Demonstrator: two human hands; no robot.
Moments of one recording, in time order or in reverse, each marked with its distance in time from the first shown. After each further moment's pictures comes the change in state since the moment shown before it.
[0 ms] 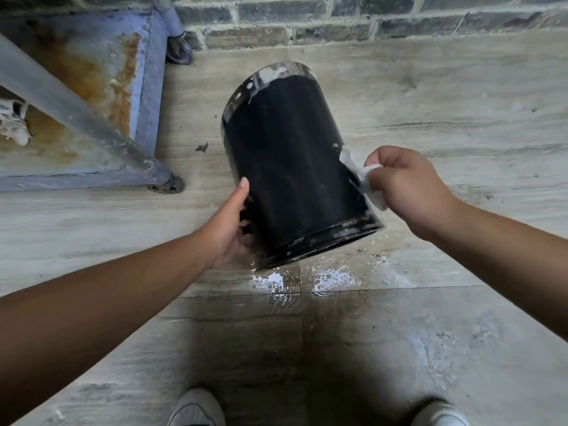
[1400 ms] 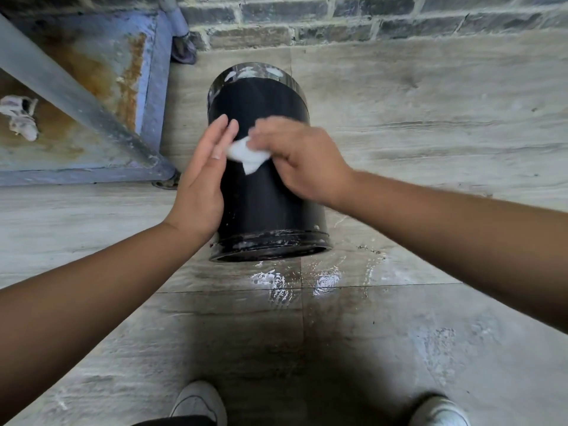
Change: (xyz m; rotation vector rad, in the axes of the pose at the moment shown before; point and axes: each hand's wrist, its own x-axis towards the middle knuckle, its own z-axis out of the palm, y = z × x) left_hand -0.028 0.033 -0.014 0.232 0.065 0.852; right_hand 0.017 -0.045 0.088 -0.489 -0.113 -0.987
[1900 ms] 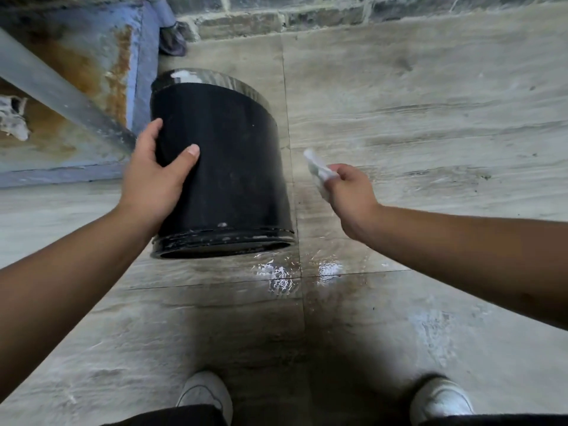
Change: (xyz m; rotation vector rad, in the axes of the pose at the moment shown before) left_hand 0.009 -0.014 -0.058 0.255 0.270 -0.255; right_hand -0.085 0.048 0.036 0.705 0.282 1.171
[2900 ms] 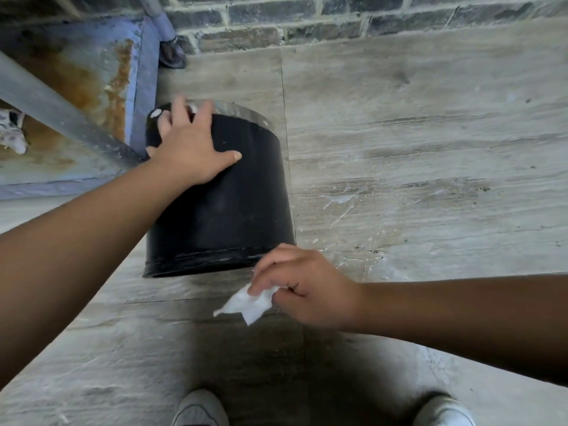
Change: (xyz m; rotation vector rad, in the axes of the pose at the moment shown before) left_hand 0.061 0.042 0.047 0.963 -0.151 0.137; right_hand -0.105 -0.008 0.011 -0.371 -0.696 -0.825
